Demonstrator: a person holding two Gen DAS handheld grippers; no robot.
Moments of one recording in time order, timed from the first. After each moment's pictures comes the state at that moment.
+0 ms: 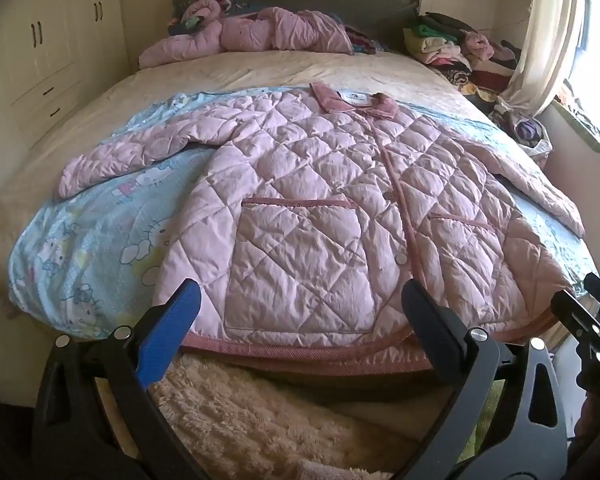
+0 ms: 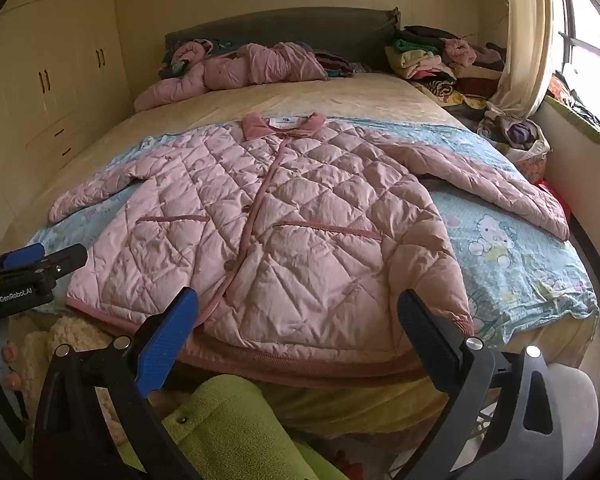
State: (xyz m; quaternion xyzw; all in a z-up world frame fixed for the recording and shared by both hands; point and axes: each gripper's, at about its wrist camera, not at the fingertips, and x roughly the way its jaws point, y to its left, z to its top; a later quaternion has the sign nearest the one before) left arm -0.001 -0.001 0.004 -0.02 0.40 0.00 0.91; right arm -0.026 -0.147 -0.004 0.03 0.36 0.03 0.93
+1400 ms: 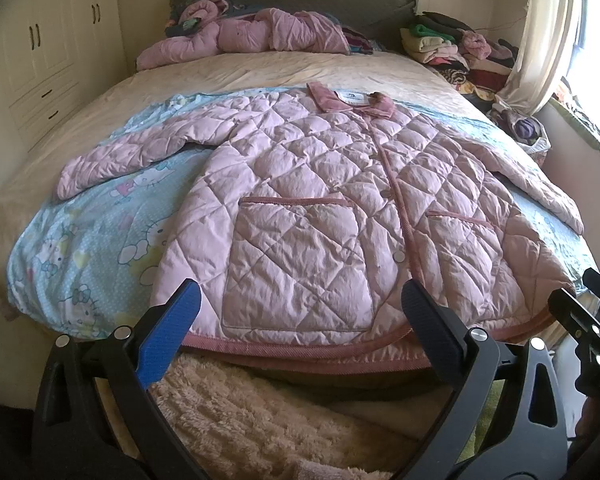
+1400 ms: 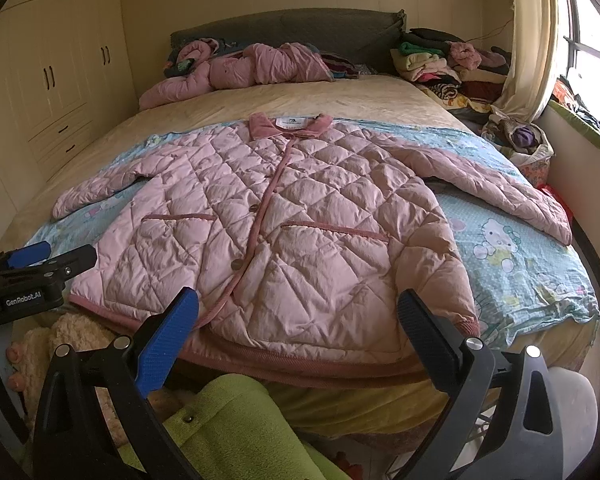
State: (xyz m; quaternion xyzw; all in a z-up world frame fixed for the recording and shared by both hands) left arm -0.002 -0.003 0.002 -0.02 0.40 0.00 0.91; right arm -0.027 -0.139 -0.002 0.03 0.35 0.03 0.93
